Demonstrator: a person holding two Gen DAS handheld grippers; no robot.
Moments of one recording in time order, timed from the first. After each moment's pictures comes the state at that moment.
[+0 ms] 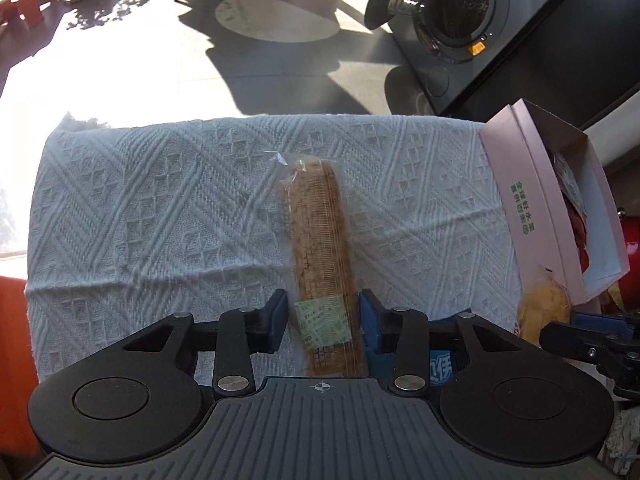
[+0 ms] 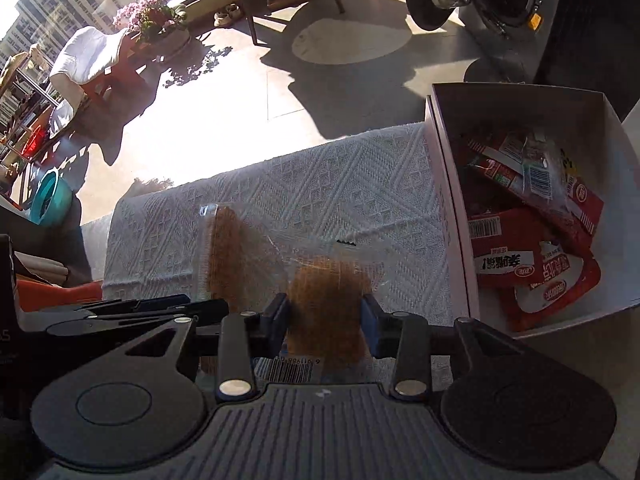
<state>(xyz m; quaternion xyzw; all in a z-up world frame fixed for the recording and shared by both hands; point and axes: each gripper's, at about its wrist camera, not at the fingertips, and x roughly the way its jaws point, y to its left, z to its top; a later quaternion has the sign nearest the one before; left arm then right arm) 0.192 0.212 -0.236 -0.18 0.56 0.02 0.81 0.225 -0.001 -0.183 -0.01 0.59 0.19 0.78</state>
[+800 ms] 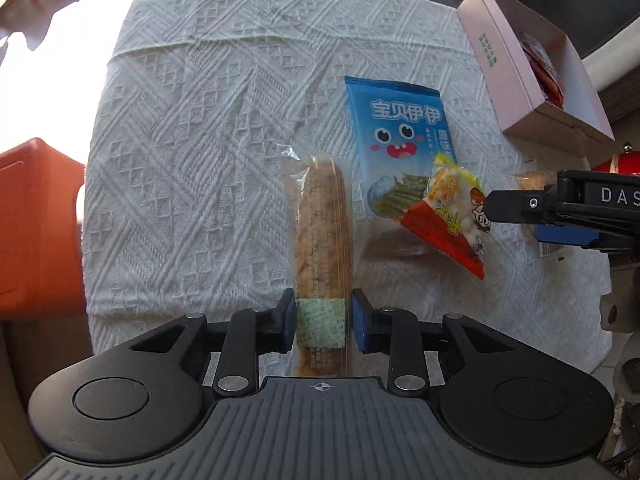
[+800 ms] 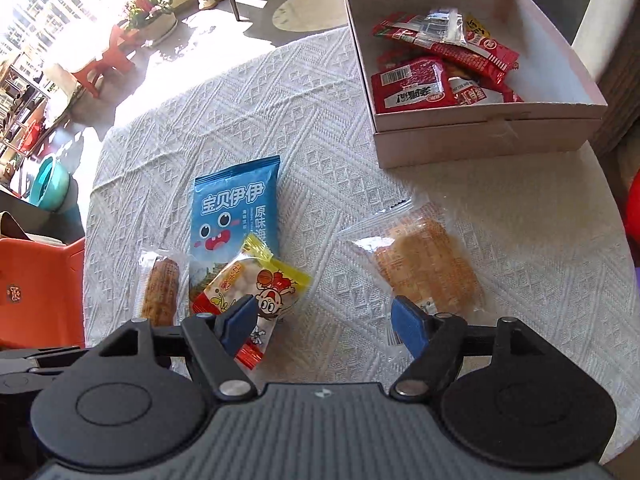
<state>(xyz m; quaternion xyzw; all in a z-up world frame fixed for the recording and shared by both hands) 0.023 0.143 -0.206 -0.18 0.62 0.08 0.76 0.141 -0.057 -0.208 0.03 0.64 0.19 0.75</state>
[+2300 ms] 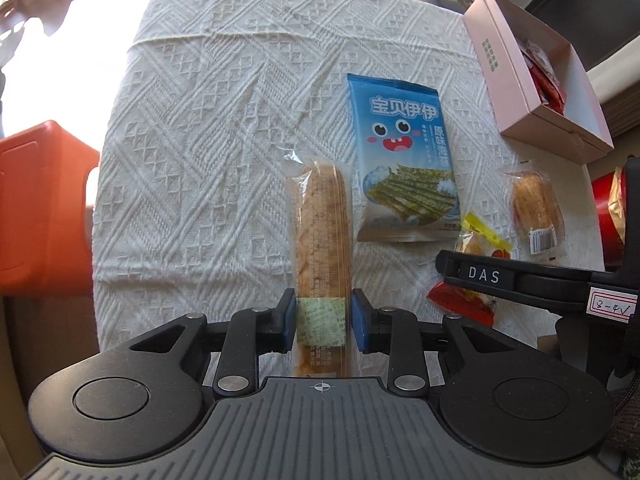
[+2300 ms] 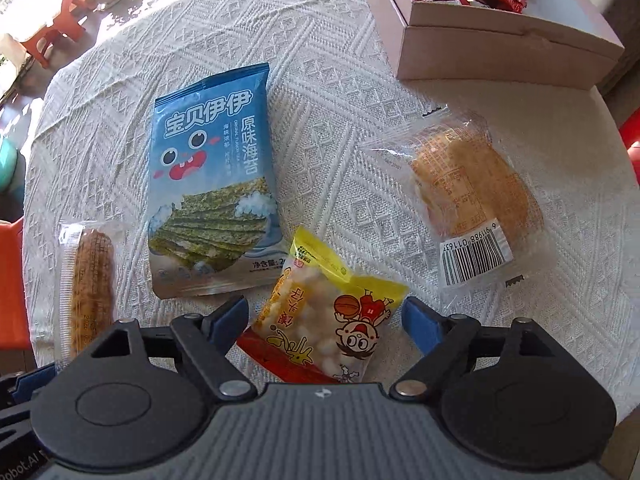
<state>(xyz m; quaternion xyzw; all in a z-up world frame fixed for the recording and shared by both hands) 0.015 0.134 -0.193 -0.20 0.62 0.09 0.76 0.100 -0.019 -0.251 -0.07 0.65 0.11 0.75</state>
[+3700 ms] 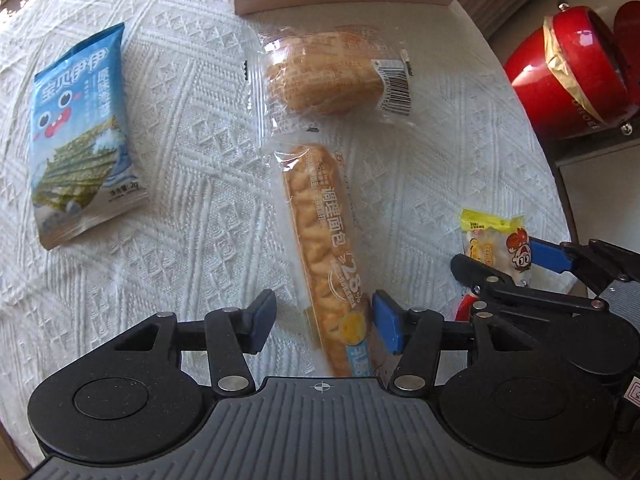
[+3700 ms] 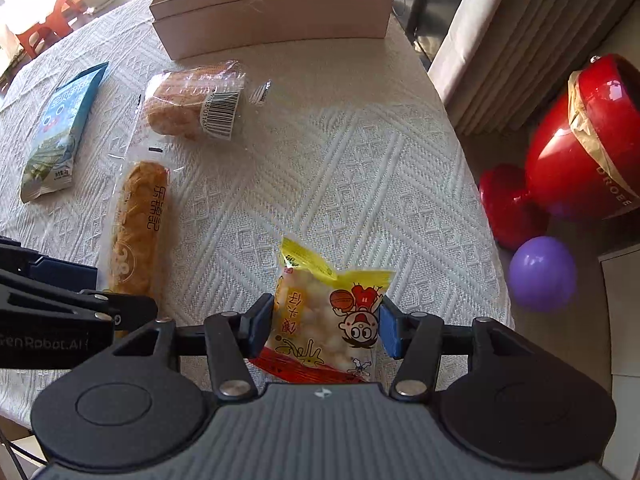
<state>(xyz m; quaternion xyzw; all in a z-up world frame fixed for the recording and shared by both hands) 0.083 -0.074 -0.242 -0.09 0.69 -0.04 0.72 0.076 -0.226 -0.244 -0.08 0.61 0.10 0.78</state>
